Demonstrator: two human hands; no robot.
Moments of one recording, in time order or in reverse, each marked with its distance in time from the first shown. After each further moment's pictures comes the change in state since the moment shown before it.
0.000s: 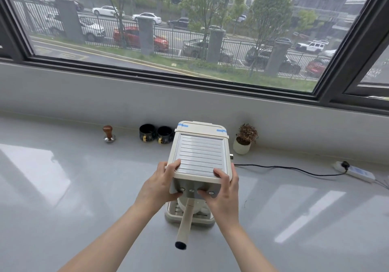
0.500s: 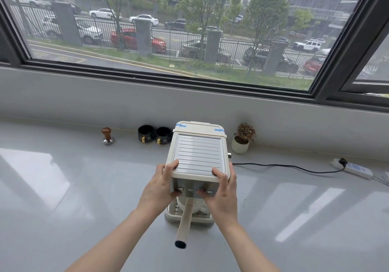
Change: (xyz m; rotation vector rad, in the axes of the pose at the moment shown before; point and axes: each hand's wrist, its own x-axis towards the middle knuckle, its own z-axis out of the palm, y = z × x) left_hand -0.004 0.005 0.010 -0.142 0.035 -0.106; right_hand -0.002 0.000 0.001 -0.054 0.008 -0.011
